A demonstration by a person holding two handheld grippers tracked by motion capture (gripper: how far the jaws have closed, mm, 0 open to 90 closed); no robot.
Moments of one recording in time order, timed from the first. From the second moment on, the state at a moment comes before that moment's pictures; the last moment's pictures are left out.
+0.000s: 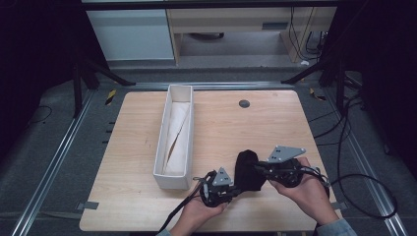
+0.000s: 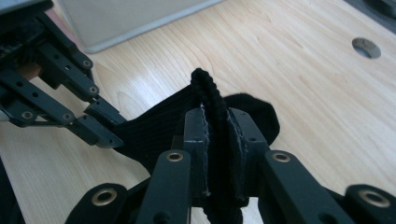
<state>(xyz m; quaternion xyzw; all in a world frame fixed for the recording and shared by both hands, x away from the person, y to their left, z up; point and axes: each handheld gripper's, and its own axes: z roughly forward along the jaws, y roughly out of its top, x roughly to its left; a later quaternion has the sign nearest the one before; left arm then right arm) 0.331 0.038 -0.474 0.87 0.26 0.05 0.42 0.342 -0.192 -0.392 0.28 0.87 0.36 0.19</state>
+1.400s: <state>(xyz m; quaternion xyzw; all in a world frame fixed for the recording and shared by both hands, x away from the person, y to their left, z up) 0.360 0.035 -0.490 0.84 0.31 0.09 0.43 0.436 -0.182 -0.452 0.33 0.87 0.32 0.16</state>
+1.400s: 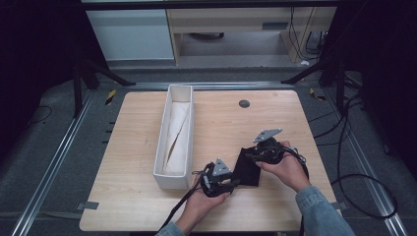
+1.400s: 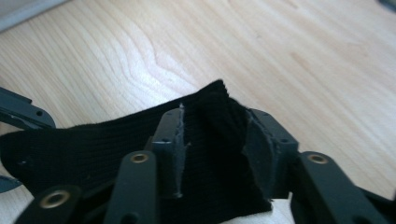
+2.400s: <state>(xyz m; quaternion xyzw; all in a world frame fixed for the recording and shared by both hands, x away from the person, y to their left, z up) 0.362 0.023 -0.503 0.86 0.30 0.05 0.41 0.442 -0.184 -0.480 0.34 0.88 0.30 0.17</state>
